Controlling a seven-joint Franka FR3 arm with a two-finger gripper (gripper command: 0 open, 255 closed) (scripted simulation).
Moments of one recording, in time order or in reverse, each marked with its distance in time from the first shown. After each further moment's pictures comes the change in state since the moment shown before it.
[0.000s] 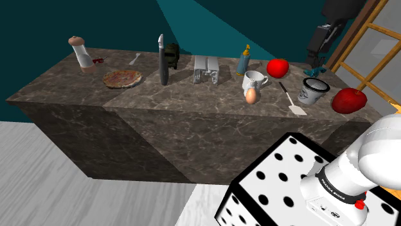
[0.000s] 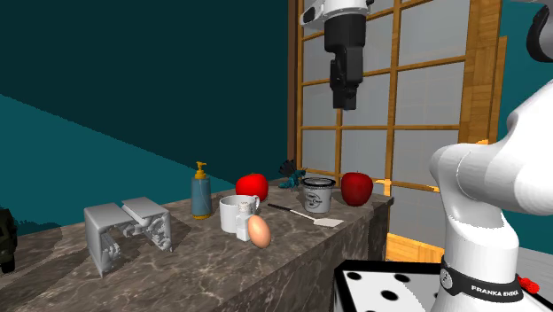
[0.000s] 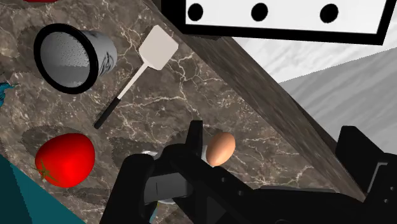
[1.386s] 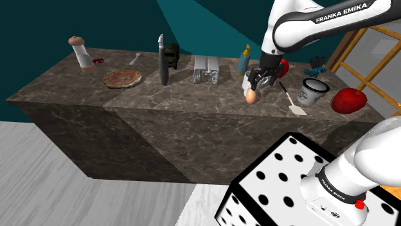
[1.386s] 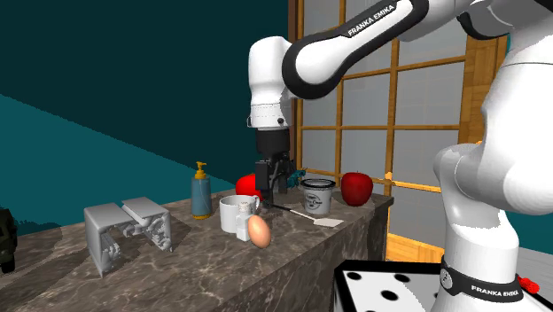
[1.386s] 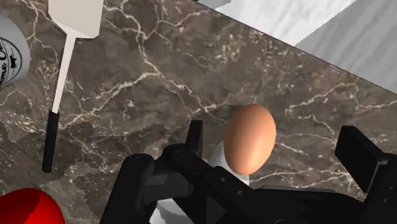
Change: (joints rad) arm -0.105 0.481 -0.028 -0.170 0.031 0.648 0.255
